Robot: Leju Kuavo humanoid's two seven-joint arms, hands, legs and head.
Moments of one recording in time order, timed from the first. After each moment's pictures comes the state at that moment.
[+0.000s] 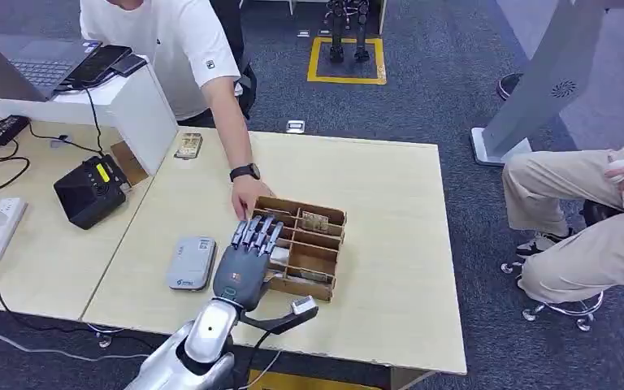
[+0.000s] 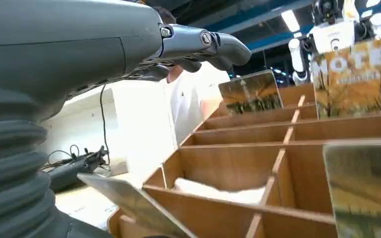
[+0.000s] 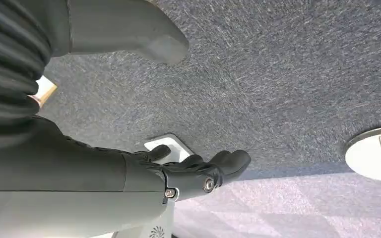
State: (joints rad) left arm -0.21 0.04 -0.63 -1.26 -1.50 0.34 0.32; right arm -0.05 0.32 -1.55 -0.63 1.30 -0.66 -0.28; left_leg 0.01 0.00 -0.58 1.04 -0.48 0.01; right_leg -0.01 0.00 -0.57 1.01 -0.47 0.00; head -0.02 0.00
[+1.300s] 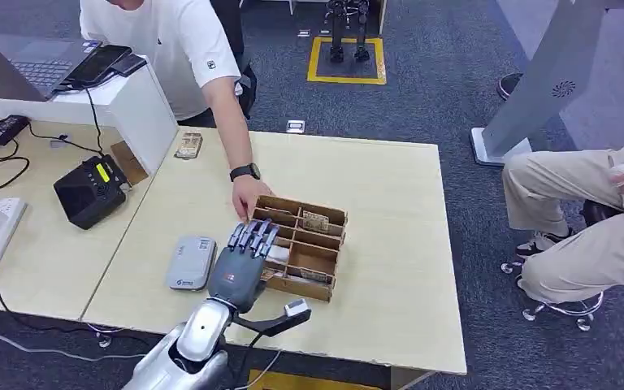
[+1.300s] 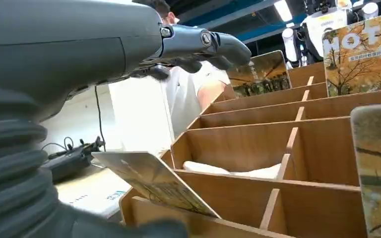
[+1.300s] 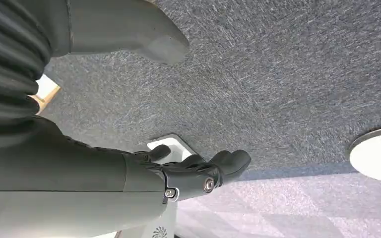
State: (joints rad) left arm -0.19 0.04 -0.57 -1.26 -1.45 0.33 0.23; right arm -0.05 0.32 -1.55 -0.63 1.29 -0.66 -0.27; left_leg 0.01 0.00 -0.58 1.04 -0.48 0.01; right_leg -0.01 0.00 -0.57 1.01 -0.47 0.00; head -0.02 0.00
